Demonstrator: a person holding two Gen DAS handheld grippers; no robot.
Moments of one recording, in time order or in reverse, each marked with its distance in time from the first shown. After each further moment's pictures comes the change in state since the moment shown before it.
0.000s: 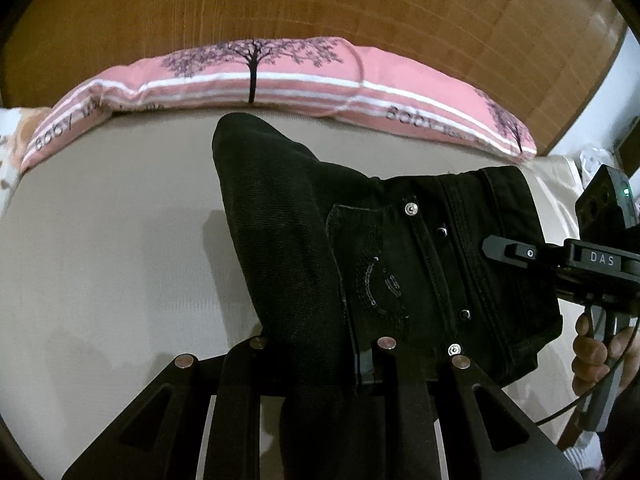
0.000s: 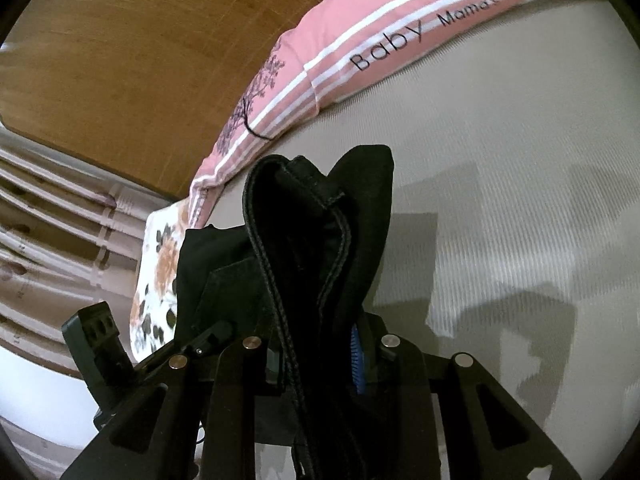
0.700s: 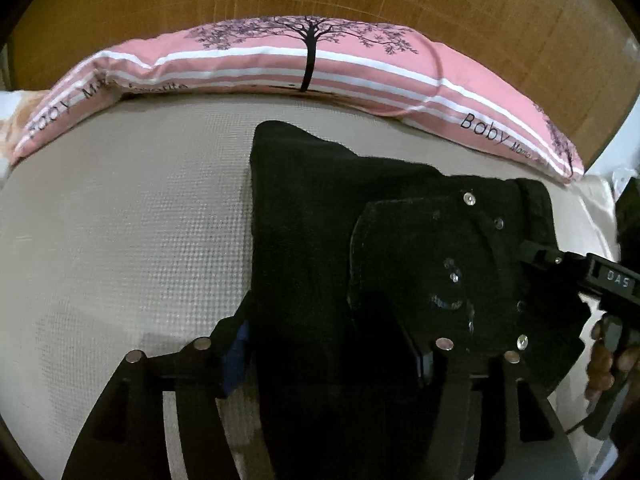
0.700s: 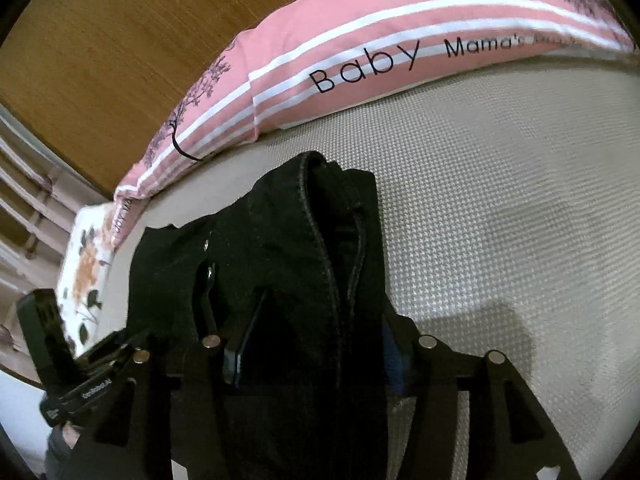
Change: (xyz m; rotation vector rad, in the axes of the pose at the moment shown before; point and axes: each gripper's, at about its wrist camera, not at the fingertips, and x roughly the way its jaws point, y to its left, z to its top) left arm 0.073 0.047 0.001 -0.042 -0.036 0.087; right arm 0.058 -0.018 0.042 -0.159 -0.084 -0.263
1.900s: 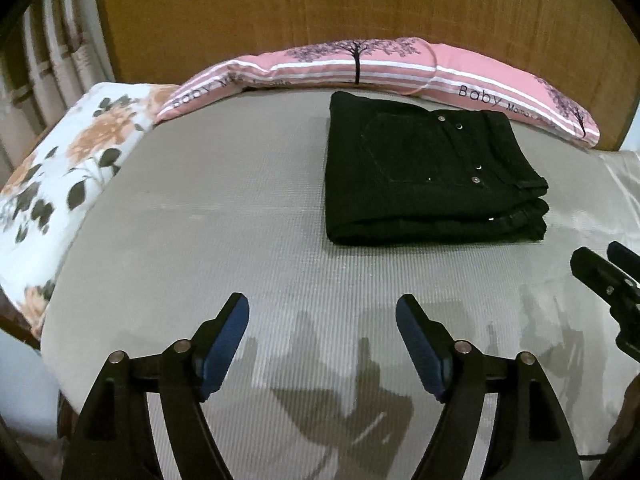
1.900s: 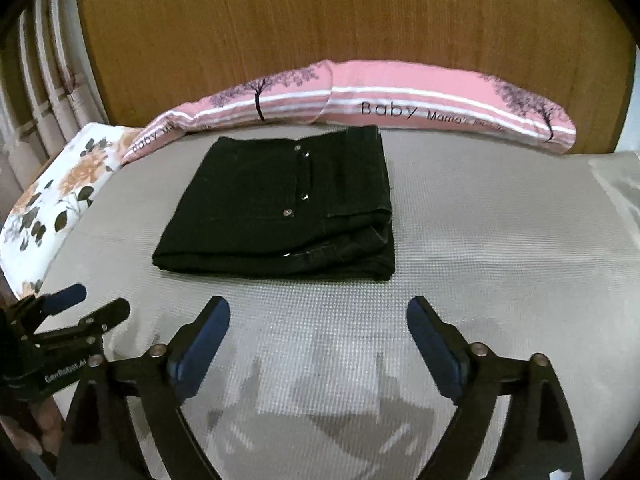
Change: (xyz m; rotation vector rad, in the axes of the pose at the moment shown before) left arm -0.159 -0.049 -0.139 -0.035 -0.057 0.308; right arm -0.139 0.088 -0.164 -0.303 -0.170 -0.248
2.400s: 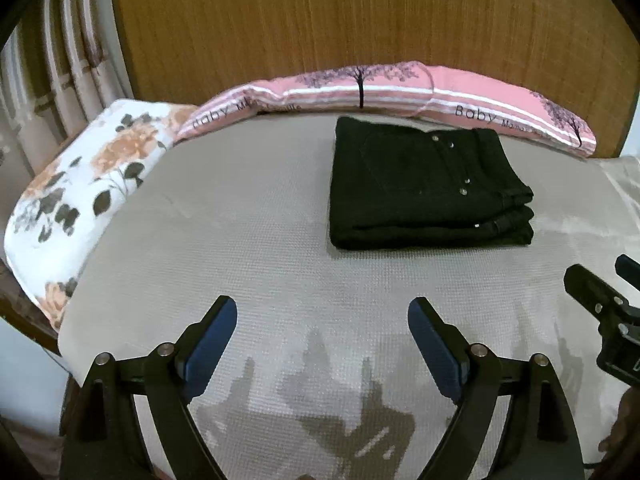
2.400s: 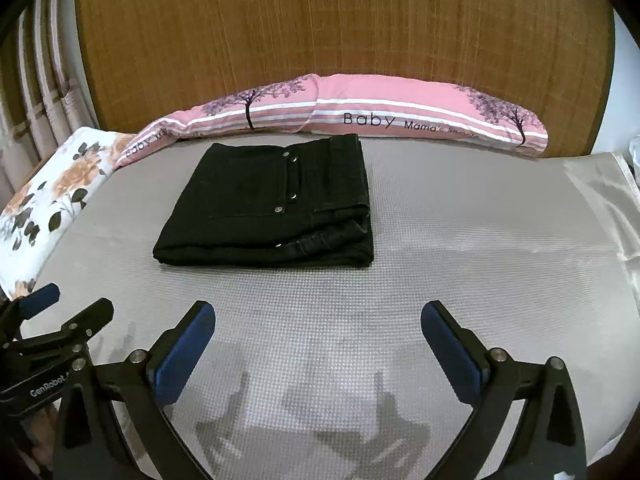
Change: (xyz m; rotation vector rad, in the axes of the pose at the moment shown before) left arm -0.036 -0.007 -0.011 0.002 -0.088 0.050; right arm -0.029 0.006 -0.015 0.005 -0.033 -0.073
